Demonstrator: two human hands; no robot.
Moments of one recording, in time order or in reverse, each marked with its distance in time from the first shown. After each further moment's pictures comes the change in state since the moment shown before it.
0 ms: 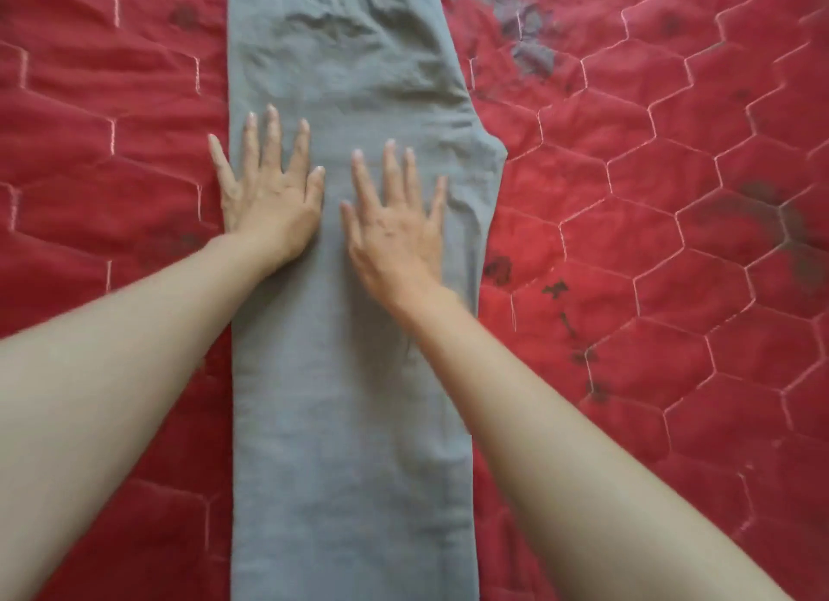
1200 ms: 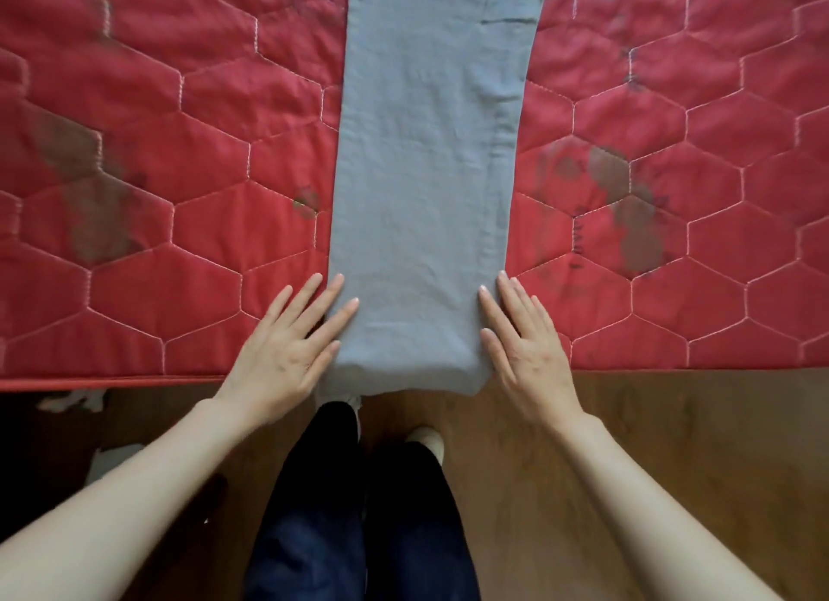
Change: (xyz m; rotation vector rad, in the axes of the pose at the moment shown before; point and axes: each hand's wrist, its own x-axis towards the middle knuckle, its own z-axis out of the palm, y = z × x) left_hand -0.570 -0.068 0.054 -0.145 -0.086 0.445; right_hand -0.512 0.075 0.017 0.201 -0.108 -0.248
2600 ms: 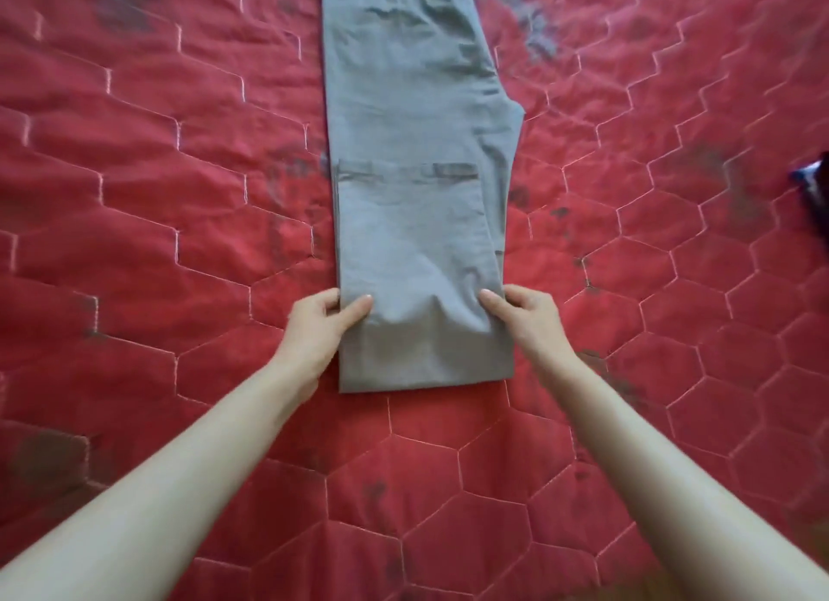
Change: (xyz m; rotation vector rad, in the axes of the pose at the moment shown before) left_hand 0.279 -0.090 -0.114 -1.420 0.100 -0.699; right_hand 0.287 0.024 -0.096 0.764 0.082 0.696
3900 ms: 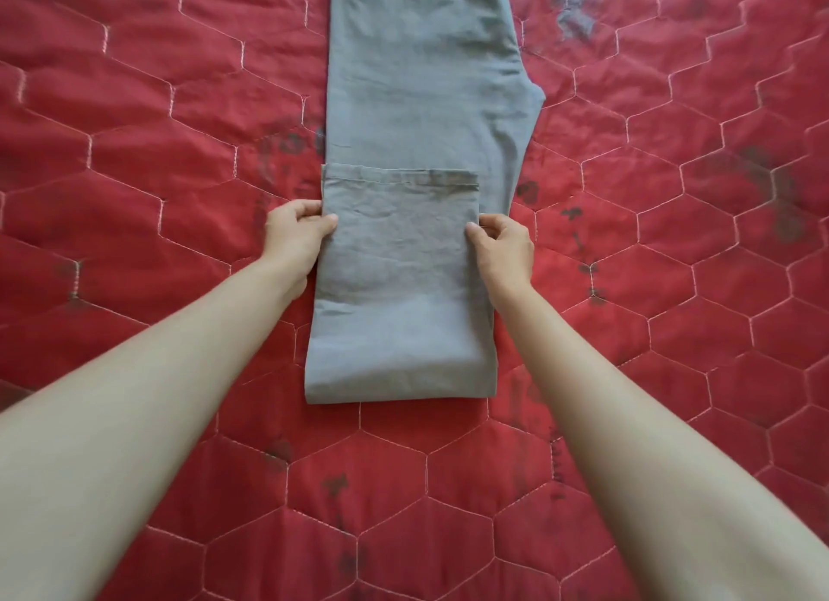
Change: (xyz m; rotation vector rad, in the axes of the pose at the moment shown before) left_hand 0.071 0.046 0.017 0.030 0.308 -0.035; right_hand 0.083 -0.034 0.021 -0.070 0.181 -0.006
